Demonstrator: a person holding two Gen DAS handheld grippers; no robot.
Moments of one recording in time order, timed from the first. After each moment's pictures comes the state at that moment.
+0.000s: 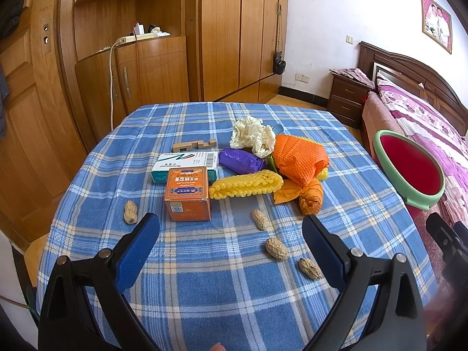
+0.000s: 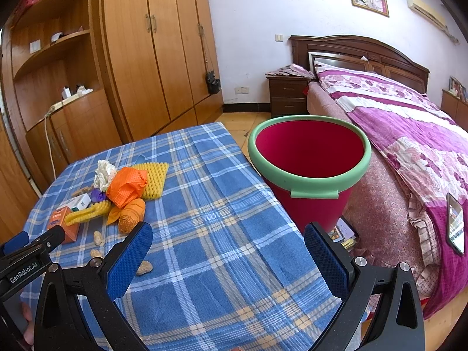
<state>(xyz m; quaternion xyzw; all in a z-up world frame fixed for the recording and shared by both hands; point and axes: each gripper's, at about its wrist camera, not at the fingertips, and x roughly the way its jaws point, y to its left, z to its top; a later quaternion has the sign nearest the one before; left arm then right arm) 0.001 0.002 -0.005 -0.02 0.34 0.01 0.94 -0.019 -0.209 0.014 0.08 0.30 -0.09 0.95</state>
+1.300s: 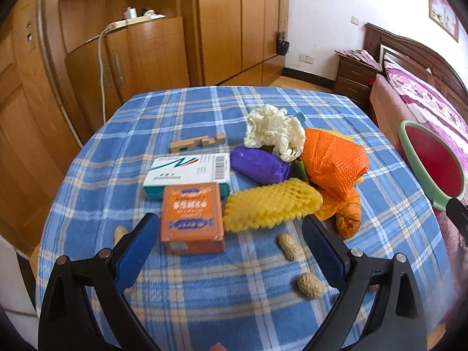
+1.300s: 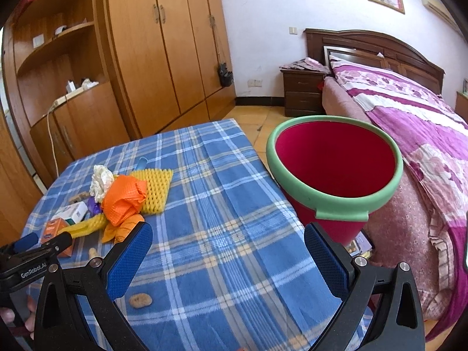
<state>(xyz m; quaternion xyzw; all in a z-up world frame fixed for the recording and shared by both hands) 0.068 0.015 -0.029 0.01 0.39 0.01 0.92 0.041 -0.213 0.007 0.08 0.32 -0.05 0.94</state>
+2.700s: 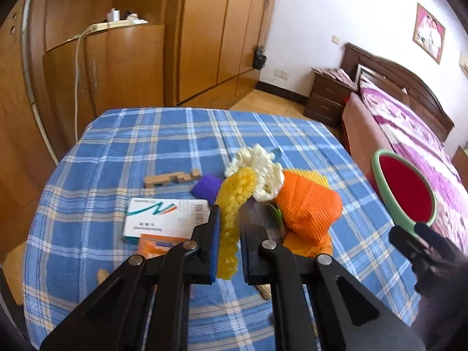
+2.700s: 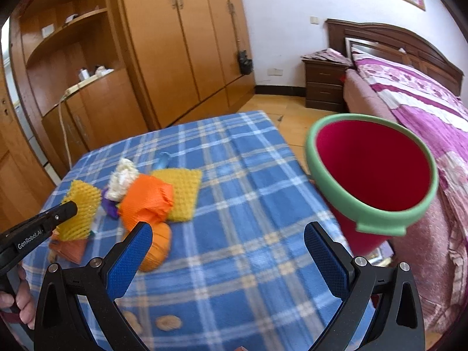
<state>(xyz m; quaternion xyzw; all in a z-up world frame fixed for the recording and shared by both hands) 0.097 0.033 -0.001 -0.06 0.36 -0.06 0.93 0.084 -0.187 0.005 0.08 0.35 0.00 0.93</state>
